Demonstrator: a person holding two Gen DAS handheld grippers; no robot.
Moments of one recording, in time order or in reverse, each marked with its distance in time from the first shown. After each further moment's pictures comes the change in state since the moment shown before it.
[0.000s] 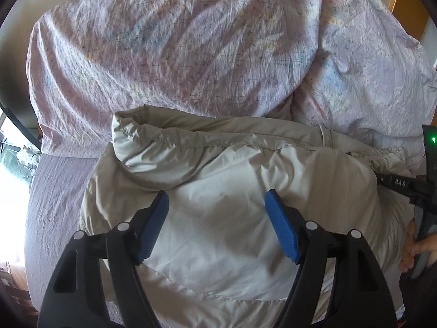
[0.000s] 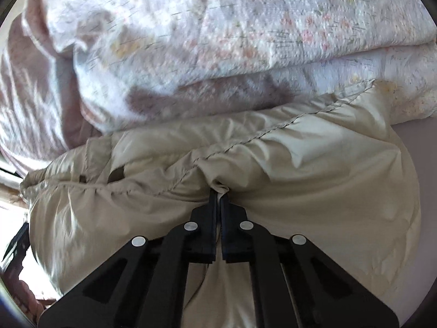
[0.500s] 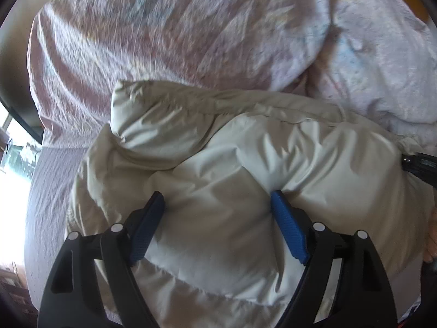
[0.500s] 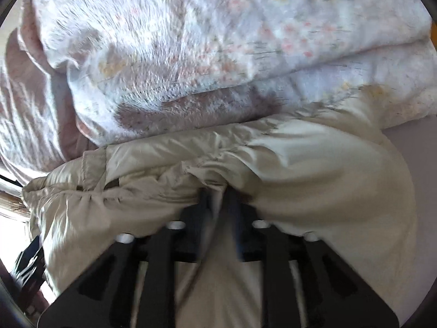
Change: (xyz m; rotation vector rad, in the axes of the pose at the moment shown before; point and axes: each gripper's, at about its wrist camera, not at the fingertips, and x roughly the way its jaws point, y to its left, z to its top) left arm 0.031 0.007 -0.016 0.003 0.022 0.058; right arm -0.023 -0.029 0.001 0.003 -0.072 0.018
